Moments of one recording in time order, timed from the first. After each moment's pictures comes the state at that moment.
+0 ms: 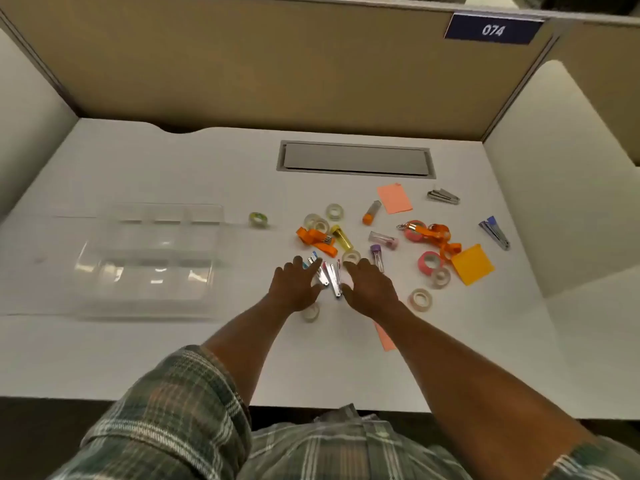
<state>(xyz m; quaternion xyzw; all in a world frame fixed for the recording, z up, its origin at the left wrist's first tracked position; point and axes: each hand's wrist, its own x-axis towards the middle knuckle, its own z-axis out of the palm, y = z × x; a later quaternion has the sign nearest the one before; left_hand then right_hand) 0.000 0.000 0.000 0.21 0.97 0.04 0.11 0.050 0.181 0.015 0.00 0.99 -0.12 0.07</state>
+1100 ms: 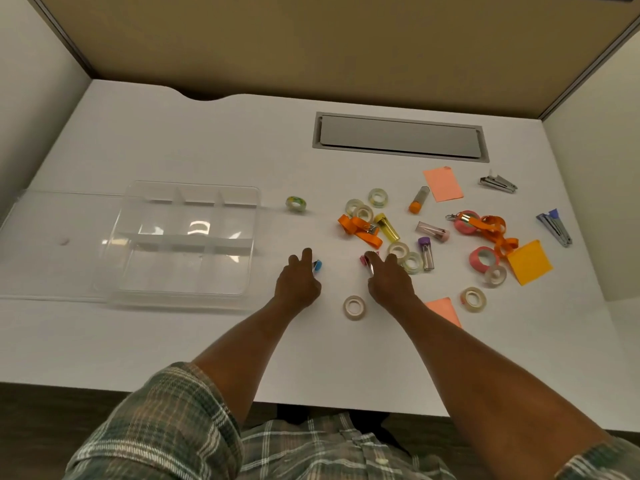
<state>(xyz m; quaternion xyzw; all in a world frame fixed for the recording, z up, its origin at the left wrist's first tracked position) -0.019 -0.076 -0.027 0.04 0.95 0.23 0.19 0.012 0.123 -0.022 0.11 0.97 -0.15 0.16</state>
